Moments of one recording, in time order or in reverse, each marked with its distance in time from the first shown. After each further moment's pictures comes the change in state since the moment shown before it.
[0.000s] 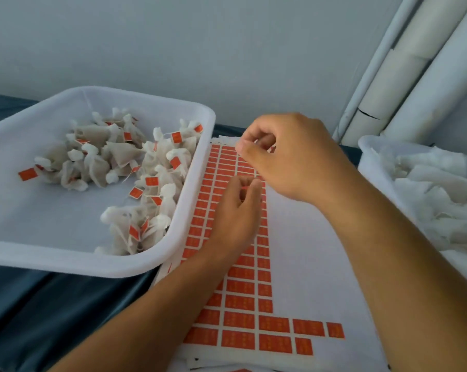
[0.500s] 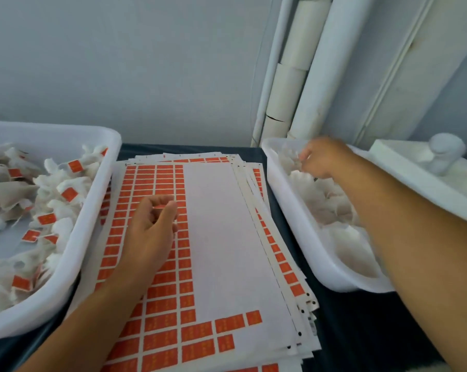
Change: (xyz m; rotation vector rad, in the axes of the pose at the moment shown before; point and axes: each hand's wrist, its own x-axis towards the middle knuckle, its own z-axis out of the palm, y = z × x) left_hand 0.005 -0.011 0.007 0.133 0.012 -0.022; right_hand -0.019 0.181 -0.106 -0.531 -0.206 0.702
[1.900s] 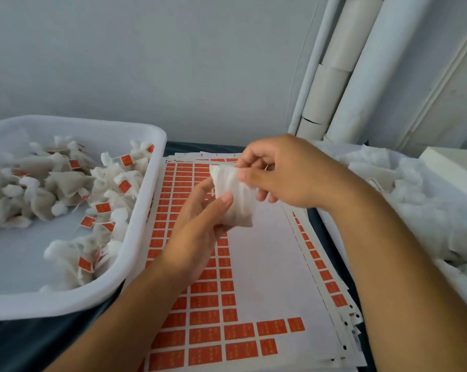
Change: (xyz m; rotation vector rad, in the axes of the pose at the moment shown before) left_hand -0.018 0.023 -0.023 -0.658 -0.513 0.113; right_hand -0.087 -0.108 0.002 0.595 0.008 -0.697
